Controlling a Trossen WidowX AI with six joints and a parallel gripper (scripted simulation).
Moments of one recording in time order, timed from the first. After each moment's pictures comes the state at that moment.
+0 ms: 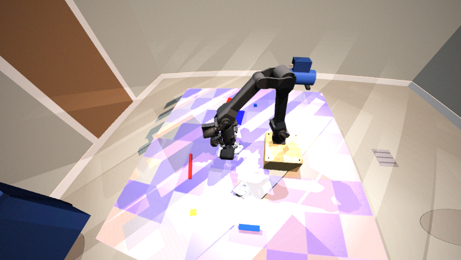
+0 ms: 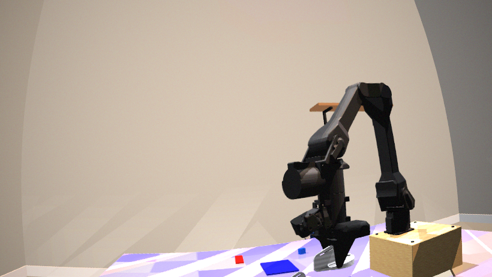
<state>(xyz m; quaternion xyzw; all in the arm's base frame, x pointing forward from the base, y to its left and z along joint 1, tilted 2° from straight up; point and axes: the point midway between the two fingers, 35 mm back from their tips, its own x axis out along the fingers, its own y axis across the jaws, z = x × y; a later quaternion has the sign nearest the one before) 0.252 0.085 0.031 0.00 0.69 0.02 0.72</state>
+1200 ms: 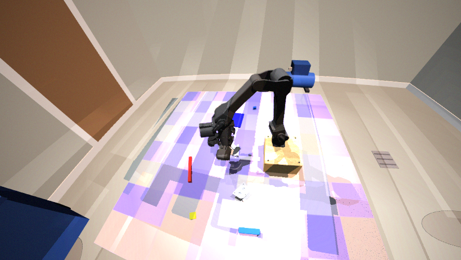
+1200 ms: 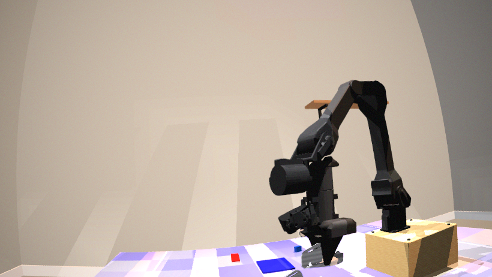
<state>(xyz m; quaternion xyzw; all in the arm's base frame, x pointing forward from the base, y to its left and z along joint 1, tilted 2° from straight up) 0.267 0.076 0.035 0.02 0.68 0.01 0.73</state>
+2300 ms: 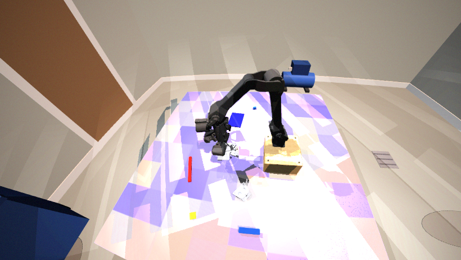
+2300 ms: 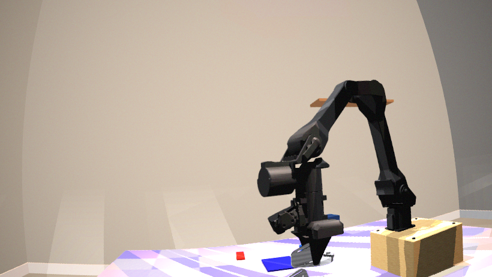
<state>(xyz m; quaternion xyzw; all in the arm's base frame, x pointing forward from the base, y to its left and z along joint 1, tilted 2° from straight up) 0.294 0.054 0.034 0.01 0.69 0.00 0.73</state>
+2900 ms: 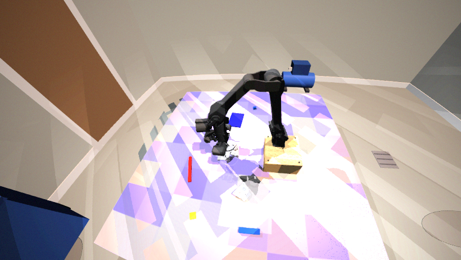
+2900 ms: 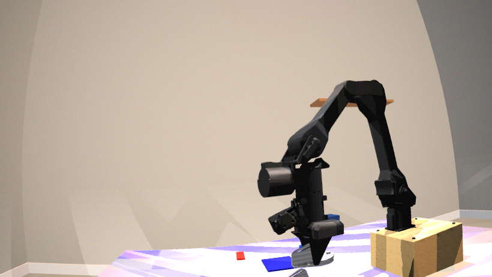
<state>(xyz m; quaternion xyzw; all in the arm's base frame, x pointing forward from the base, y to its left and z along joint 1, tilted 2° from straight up) 0.293 0.053 0.033 0.01 0.69 0.00 0.73</state>
